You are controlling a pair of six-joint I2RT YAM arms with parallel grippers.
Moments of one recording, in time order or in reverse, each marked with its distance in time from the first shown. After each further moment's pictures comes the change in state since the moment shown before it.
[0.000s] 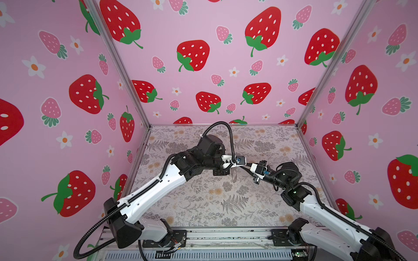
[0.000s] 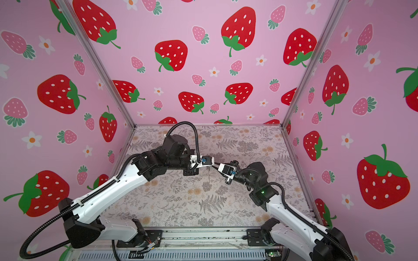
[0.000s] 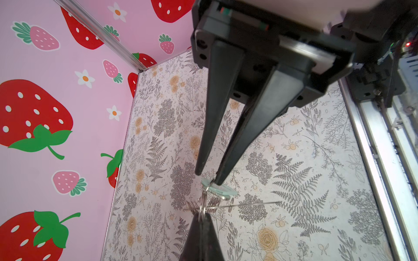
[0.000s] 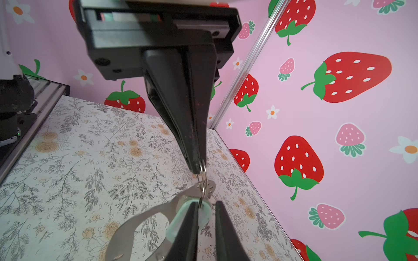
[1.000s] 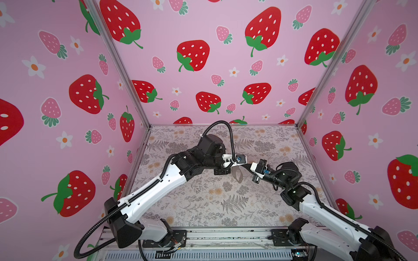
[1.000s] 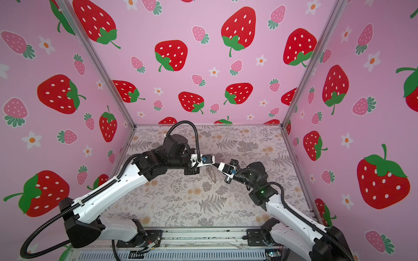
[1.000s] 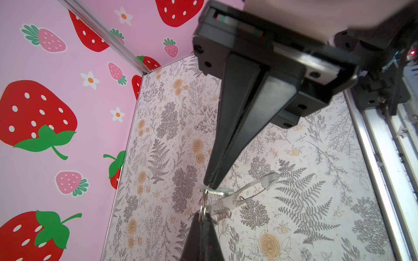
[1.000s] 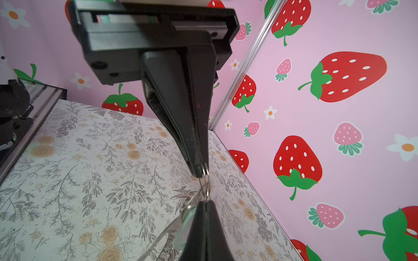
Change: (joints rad) left arm 0.000 0.003 -0.007 0.041 0.001 -0.028; right arm 0.000 0.010 0.000 0.021 0.012 0.008
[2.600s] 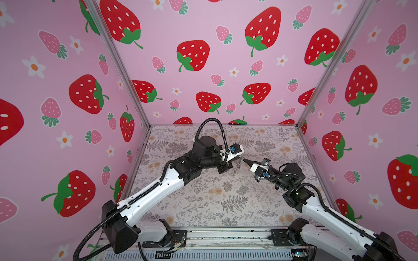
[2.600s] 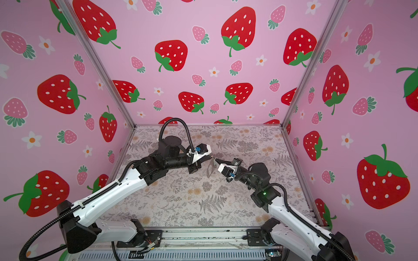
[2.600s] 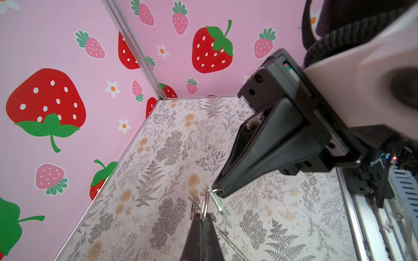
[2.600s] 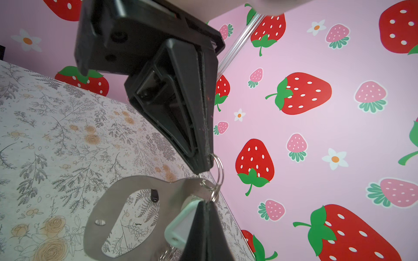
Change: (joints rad) left arm 0.048 -0.060 -0.185 0.367 0.118 -0.351; right arm 0.013 -0.055 0.011 -0.031 0.137 -0.187
